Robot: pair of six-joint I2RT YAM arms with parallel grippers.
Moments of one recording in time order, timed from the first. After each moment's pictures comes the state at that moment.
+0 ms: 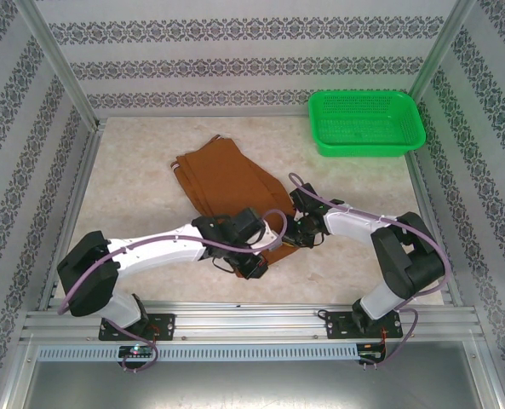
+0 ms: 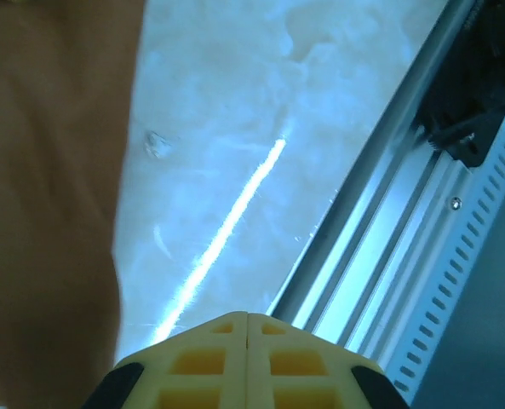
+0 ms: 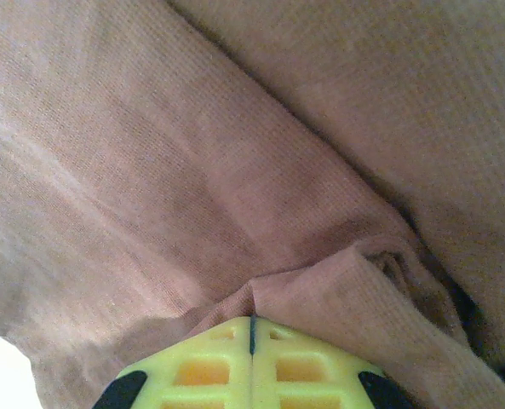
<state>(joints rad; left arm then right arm) -0.97 1.53 1.02 -0.59 0.39 -0.22 0.49 1.60 0.79 -0.43 -0.36 0.85</state>
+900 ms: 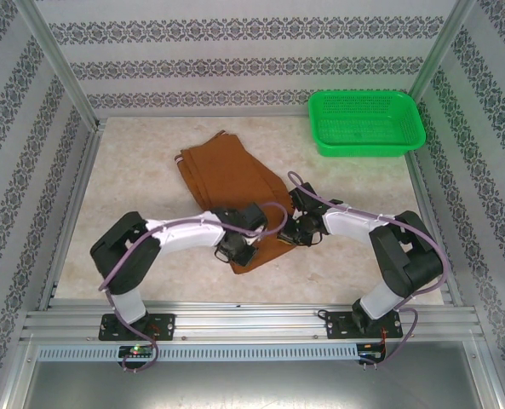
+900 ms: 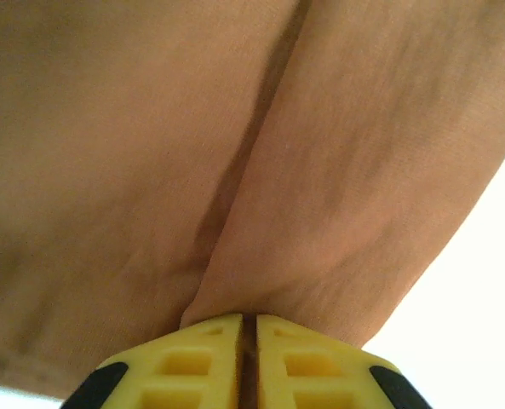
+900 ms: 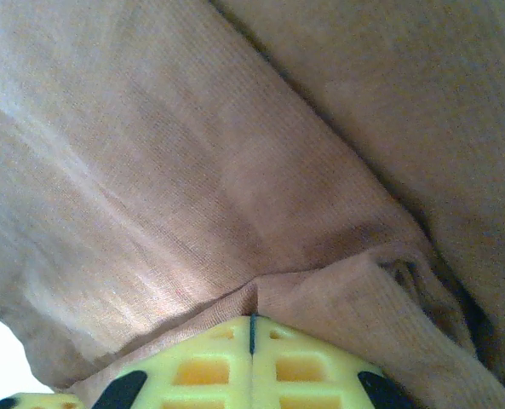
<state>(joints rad) -0.91 1.73 1.07 -0.69 0.03 -0.25 0.50 1.61 0.79 -0.39 -0.36 0.86</state>
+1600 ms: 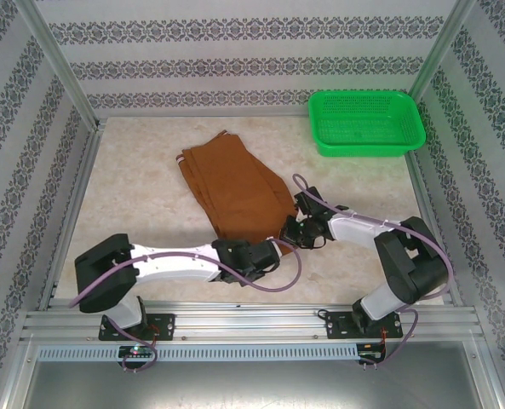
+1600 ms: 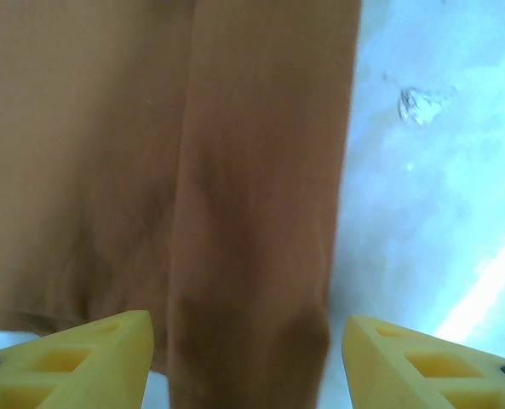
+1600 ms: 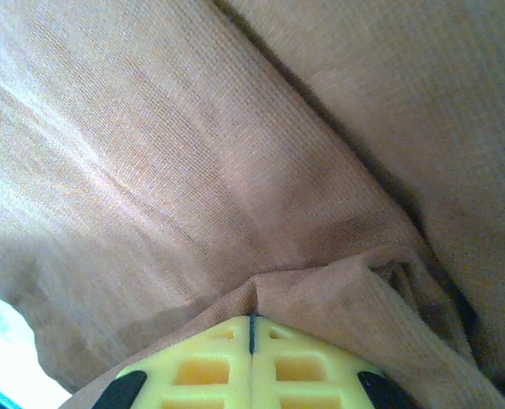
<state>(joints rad) -1.17 1.64 0.99 -0.56 -0.38 -0.02 0.46 1.55 0.70 -0.31 -0.40 0.86</state>
